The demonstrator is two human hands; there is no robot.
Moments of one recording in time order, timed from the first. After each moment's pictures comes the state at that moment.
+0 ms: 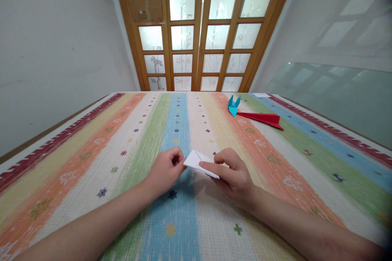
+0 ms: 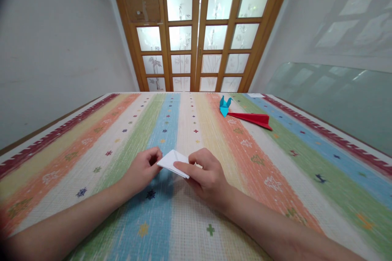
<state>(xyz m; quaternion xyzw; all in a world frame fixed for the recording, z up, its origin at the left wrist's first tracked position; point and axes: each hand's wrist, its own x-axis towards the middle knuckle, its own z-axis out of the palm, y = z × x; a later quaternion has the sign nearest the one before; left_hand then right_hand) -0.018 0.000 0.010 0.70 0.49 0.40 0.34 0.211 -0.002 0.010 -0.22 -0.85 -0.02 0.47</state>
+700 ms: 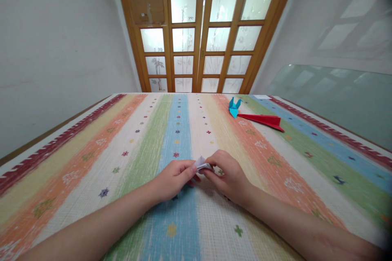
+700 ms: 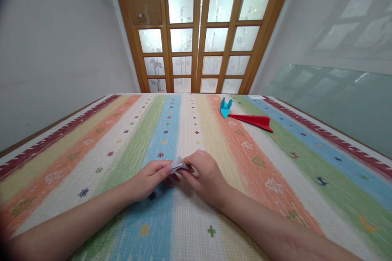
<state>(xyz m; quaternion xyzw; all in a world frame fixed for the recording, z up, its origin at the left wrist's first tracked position) -0.008 -0.009 0.014 0.71 0.33 0.31 0.54 0.202 0.005 0.003 -0.31 -0.85 0.09 0.42</state>
